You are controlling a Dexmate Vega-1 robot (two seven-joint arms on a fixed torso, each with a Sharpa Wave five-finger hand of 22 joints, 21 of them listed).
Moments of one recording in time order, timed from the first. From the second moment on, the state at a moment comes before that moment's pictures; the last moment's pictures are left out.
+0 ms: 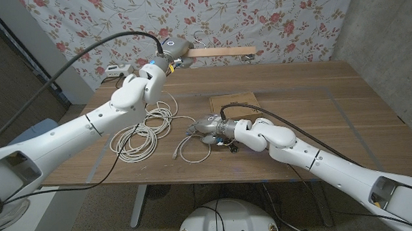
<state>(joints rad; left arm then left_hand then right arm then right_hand) 0.37 0.90 0.92 -1.96 0.74 0.53 0.05 0.88 0.15 0.66 0.16 0.41 0.69 -0.01 0.58 0.75 0.80 -0.13 1.54 1.23 1.32 -0.21 1.23 1.22 0.74 -0.08 1.51 0.46 -0.70 -0.54 -0.87 -1.72 -0.99 0.12 0.24 1.05 0.07 0.41 -0.16 0.20 0.26 -0.14 0.18 0.19 0.17 -0.10 0.18 0.22 0.25 -0.04 0.32 0.30 0.45 0.02 0.30 0.19</state>
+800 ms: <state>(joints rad) 0.37 0.89 0.92 -1.95 0.73 0.53 0.05 0.87 0.15 0.67 0.16 0.41 0.69 -0.01 0.58 0.75 0.80 -0.13 1.56 1.23 1.32 -0.21 1.24 1.22 0.73 -0.07 1.53 0.45 -0.70 -0.53 -0.90 -1.63 -1.03 0.22 -0.03 1.05 0.06 0.38 -0.15 0.21 0.24 -0.17 0.19 0.19 0.15 -0.14 0.20 0.21 0.29 -0.04 0.34 0.32 0.46 0.01 0.30 0.19</state>
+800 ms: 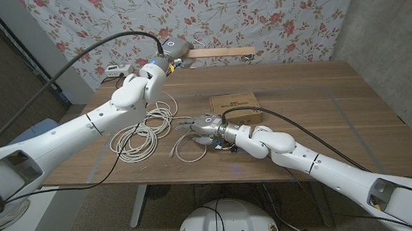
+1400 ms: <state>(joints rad) 0.38 0.90 0.91 -1.94 0.71 0.52 0.06 0.87 0.16 0.68 0.15 0.41 0.68 -0.01 0.59 0.74 0.79 -0.13 1.56 1.23 1.31 -0.20 1.25 1.22 0.73 -0.07 1.53 0.44 -0.65 -0.47 -0.95 -1.52 -1.08 0.22 -0.10 1.09 0.08 0.38 -0.16 0.23 0.34 -0.21 0.22 0.19 0.20 -0.18 0.22 0.21 0.30 -0.04 0.33 0.33 0.39 0.02 0.27 0.19</state>
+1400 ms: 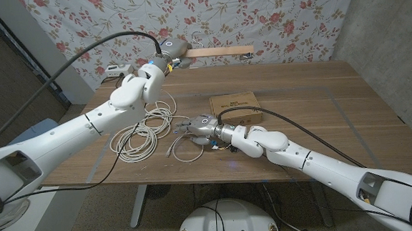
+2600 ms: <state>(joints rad) 0.36 0.89 0.91 -1.90 0.69 0.49 0.07 0.86 0.16 0.68 0.15 0.40 0.68 -0.02 0.60 0.74 0.79 -0.13 1.56 1.23 1.31 -0.21 1.26 1.22 0.73 -0.07 1.54 0.44 -0.67 -0.39 -0.84 -1.31 -0.76 0.31 -0.48 1.00 0.14 0.22 -0.04 0.30 1.04 -0.18 0.25 0.18 0.88 -0.10 0.49 0.28 0.76 -0.08 0.60 0.62 0.53 -0.05 0.40 0.24</state>
